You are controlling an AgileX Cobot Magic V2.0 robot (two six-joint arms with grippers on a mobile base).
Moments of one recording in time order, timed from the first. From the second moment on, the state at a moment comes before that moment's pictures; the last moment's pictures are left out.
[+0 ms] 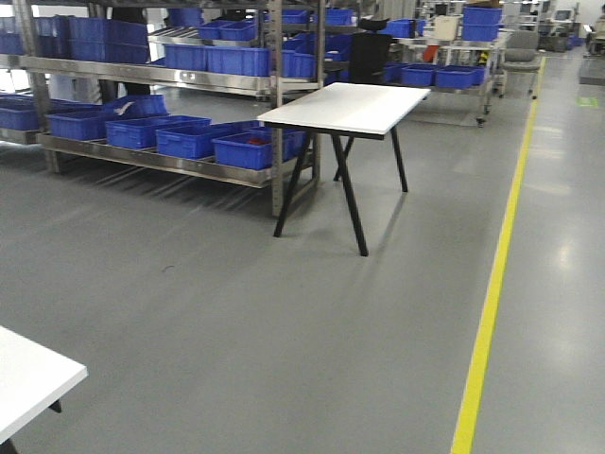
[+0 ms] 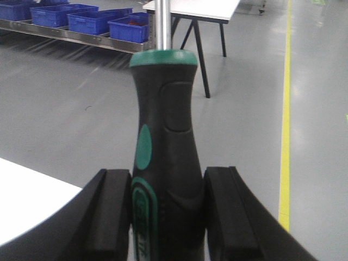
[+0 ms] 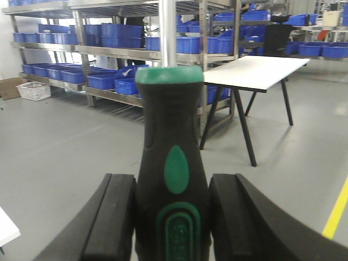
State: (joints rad) left arm -0.05 0.88 -1.12 -0.15 0.62 0.04; right arm 0.13 0.78 -1.12 0.19 0.49 -0.12
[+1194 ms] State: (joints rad) left arm -0.05 0.88 -1.12 -0.15 0.62 0.04; right arm 0.13 0.78 -1.12 0.19 0.48 -0.12
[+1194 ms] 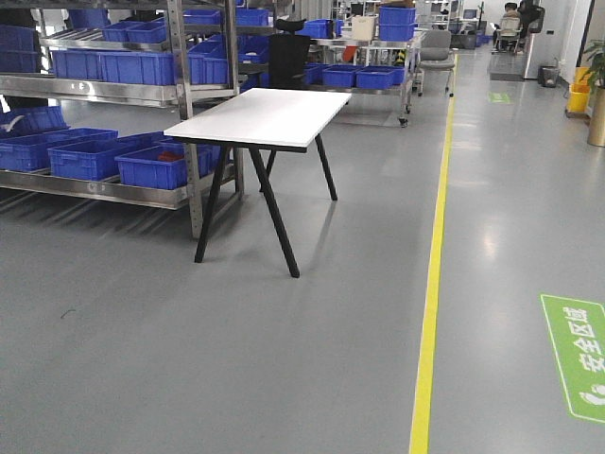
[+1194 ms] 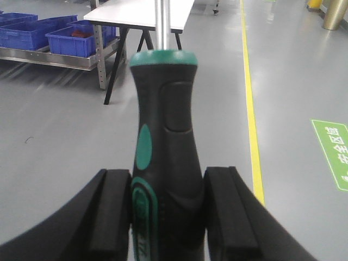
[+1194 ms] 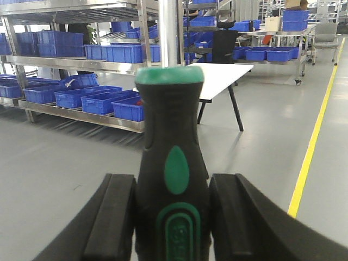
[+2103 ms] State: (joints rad) left arm -0.05 0.88 -1.12 -0.15 0.62 0.04; right arm 0.13 0.78 -1.12 0.19 0.48 -0.12
